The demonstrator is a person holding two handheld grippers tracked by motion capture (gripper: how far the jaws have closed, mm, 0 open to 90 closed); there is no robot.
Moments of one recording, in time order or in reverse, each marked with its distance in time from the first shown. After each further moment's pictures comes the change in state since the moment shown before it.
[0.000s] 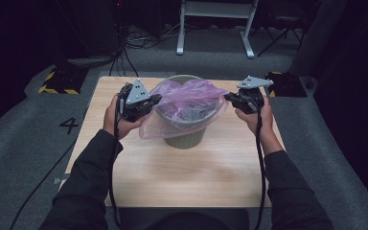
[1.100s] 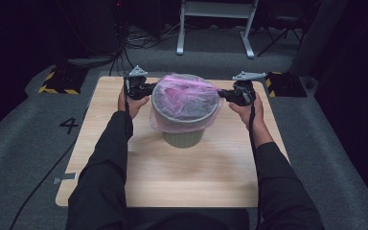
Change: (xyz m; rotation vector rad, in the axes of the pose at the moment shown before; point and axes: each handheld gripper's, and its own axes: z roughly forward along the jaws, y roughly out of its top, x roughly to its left) left arm 0.084 -0.056 0.116 0.022 -0.074 -0.368; right arm -0.025 -0.005 0.049 0.012 0.116 0.157
